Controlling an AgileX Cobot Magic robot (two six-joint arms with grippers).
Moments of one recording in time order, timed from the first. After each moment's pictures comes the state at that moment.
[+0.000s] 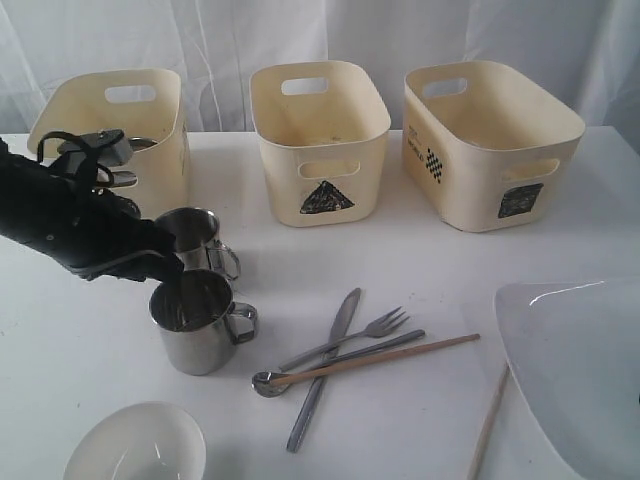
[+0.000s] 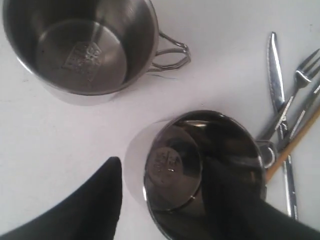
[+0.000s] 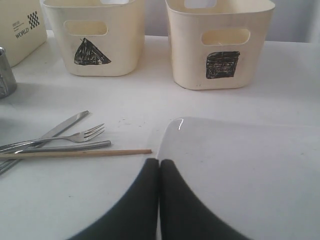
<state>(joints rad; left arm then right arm) -0.25 1.58 -0.94 -0.73 0.63 0.64 0.08 0.00 0.00 0.10 0.36 -0.03</state>
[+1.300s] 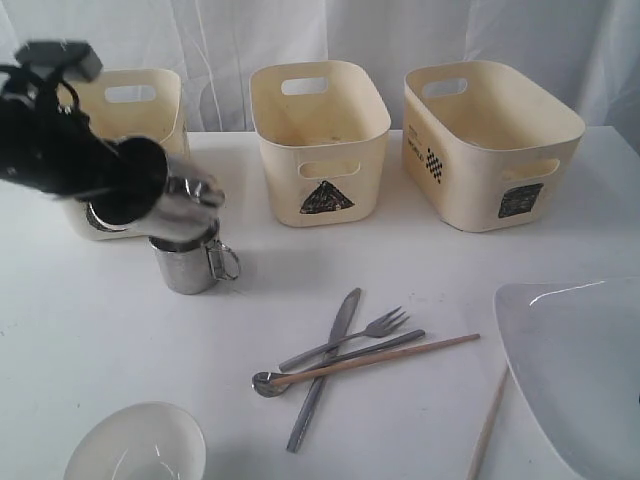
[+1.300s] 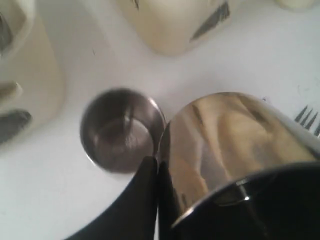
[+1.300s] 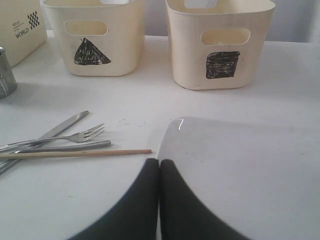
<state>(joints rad) -0.26 1.40 -1.02 -0.61 0.57 0.65 0.08 0.00 0.00 0.10 0.36 -0.03</state>
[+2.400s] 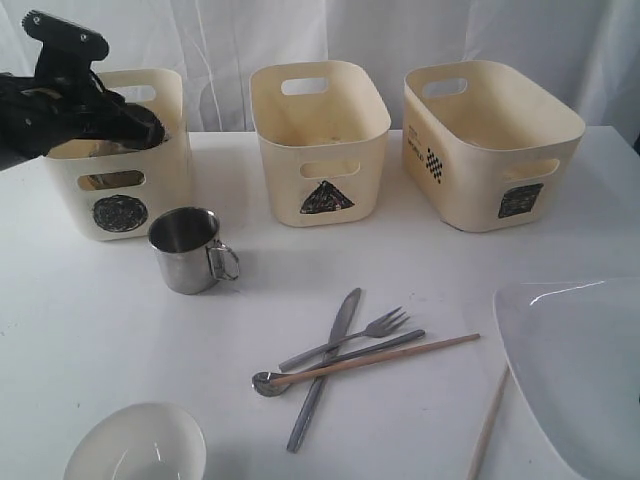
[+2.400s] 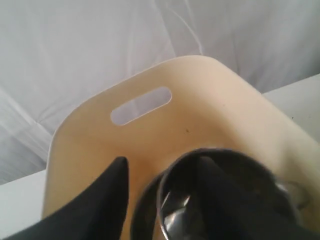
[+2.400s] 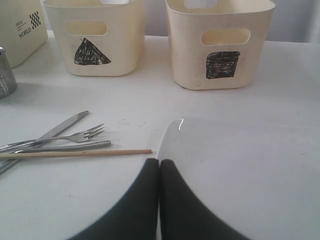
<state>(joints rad) -0.21 1.88 -1.22 -0.43 -0.32 0.69 0.08 0.00 0.00 0.10 0.36 -0.03</state>
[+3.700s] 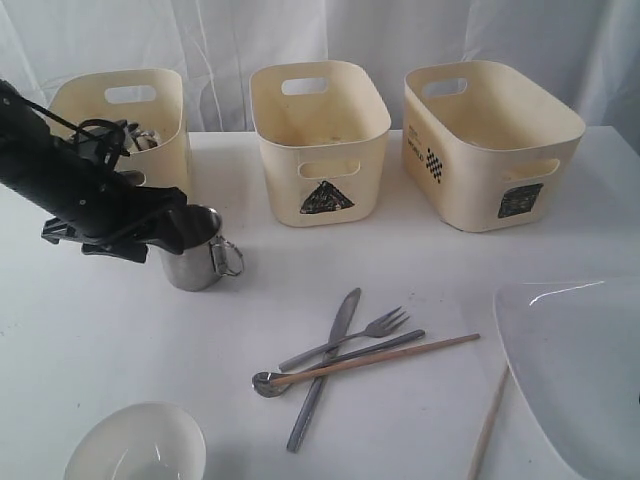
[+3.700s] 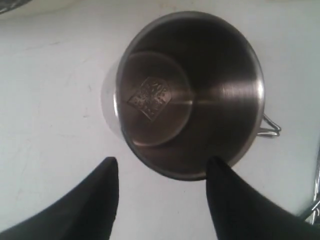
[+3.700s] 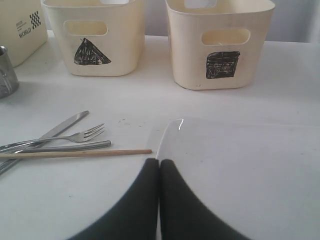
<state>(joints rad) -0.21 1.81 -1.19 -0.57 0.68 0.29 0.08 0.00 0.00 0.10 0.36 -0.03</state>
